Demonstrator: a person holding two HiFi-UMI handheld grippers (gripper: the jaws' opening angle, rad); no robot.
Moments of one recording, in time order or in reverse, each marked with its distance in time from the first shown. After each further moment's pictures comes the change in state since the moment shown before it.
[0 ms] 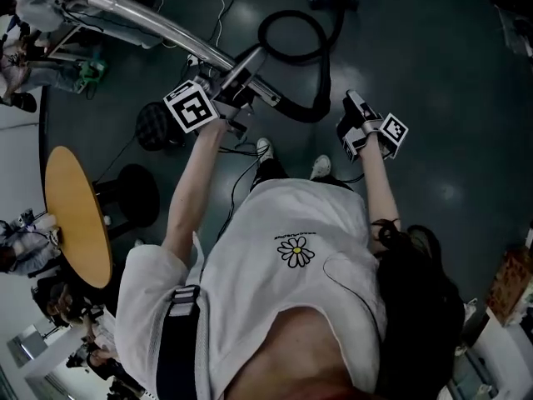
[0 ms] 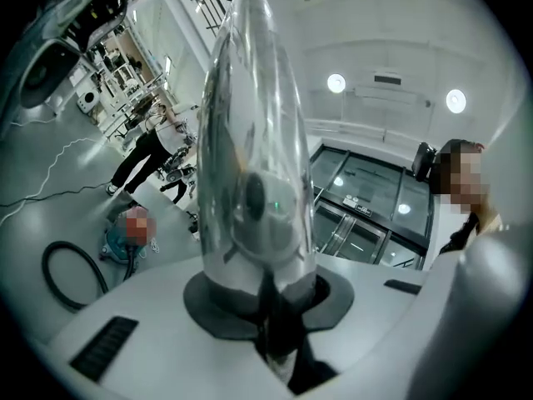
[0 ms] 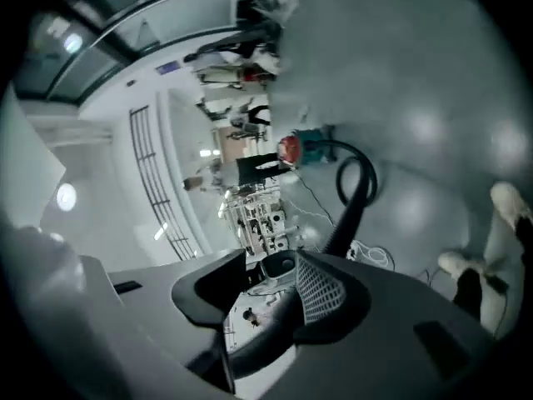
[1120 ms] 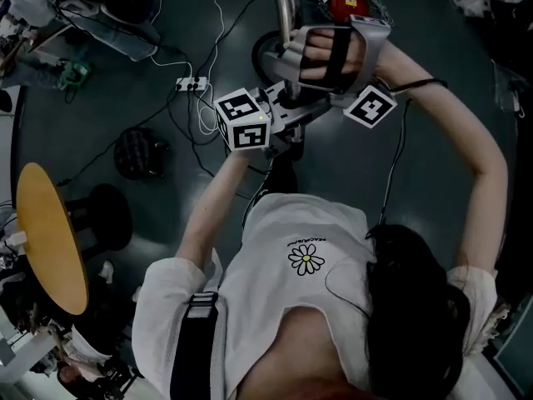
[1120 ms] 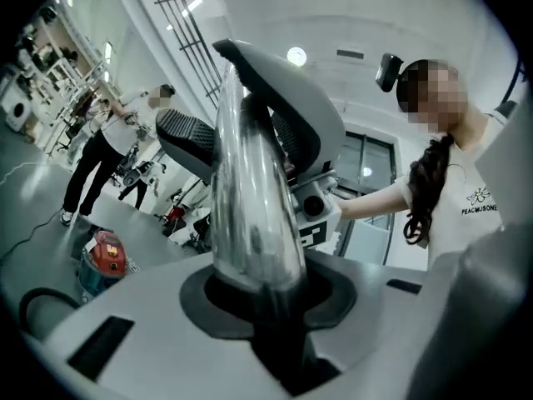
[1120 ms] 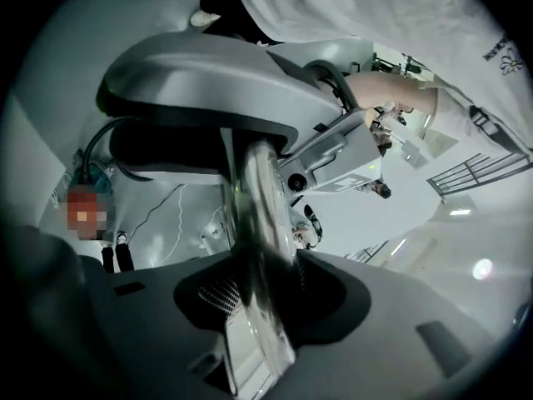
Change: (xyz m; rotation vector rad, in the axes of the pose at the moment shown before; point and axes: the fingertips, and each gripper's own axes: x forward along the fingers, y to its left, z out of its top) left arm 0.100 0.086 0.033 0.276 0.177 -0.220; right arm 0.268 0.275 -0.180 1.847 0.103 -0.718
